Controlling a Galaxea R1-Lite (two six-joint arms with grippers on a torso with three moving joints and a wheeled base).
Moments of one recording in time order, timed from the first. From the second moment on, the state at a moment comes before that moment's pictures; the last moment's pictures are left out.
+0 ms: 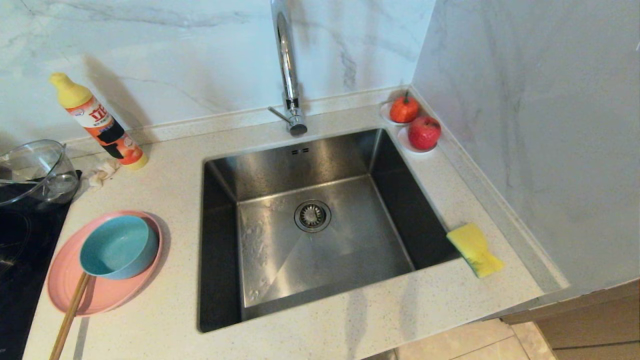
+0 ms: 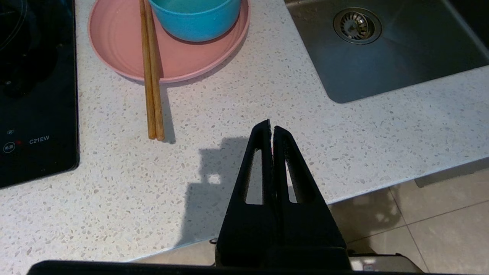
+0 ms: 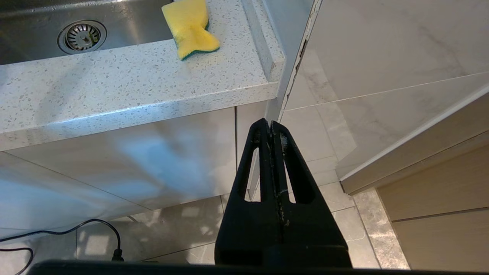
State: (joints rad) left arm 0.00 0.00 -0.04 0.08 -0.03 0.07; right arm 0.00 0.00 0.00 -0.01 -0.01 0.01
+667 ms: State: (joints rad) left arm 0.00 0.00 -0.04 0.08 -0.03 0.07; right arm 0.00 0.00 0.00 -0.01 -0.01 0.01
